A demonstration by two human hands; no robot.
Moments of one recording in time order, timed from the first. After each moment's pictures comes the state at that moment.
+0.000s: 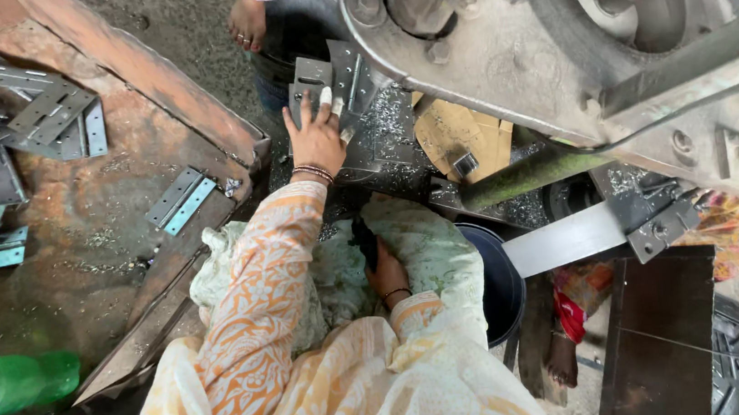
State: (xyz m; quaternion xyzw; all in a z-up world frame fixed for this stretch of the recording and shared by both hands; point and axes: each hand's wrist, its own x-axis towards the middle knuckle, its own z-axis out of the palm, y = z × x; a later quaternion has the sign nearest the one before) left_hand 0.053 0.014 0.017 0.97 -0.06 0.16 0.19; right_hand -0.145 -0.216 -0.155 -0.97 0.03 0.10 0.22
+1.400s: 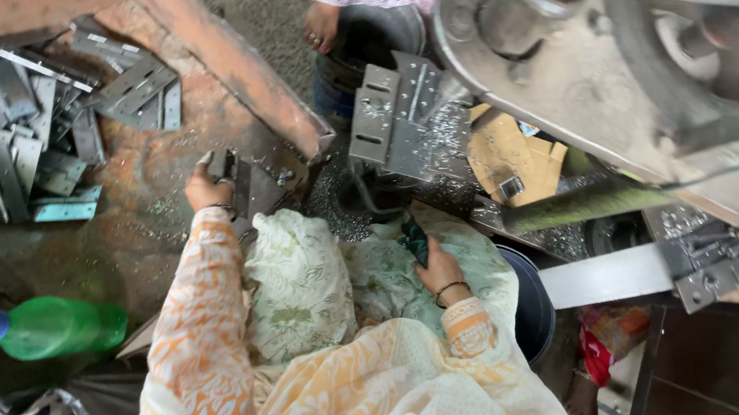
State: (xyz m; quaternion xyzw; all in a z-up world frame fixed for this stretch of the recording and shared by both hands) left_hand -0.047 0.282 -0.166 0.85 0.29 0.23 0.38; right_hand -0.120 -0.212 -0.038 -0.98 -0.02 0.16 0.15
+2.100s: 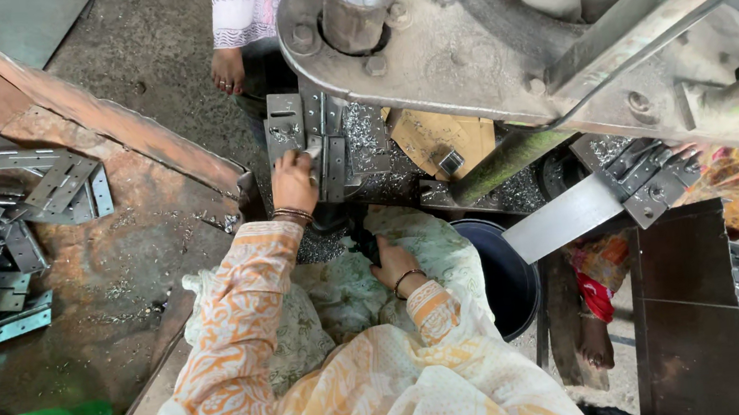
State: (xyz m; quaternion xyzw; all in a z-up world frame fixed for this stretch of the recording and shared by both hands) left_hand 0.027 0.027 -0.008 0.94 -0.06 0.13 0.30; right_hand -0.122 -0.203 -0.034 -0.97 -0.03 0.17 0.17
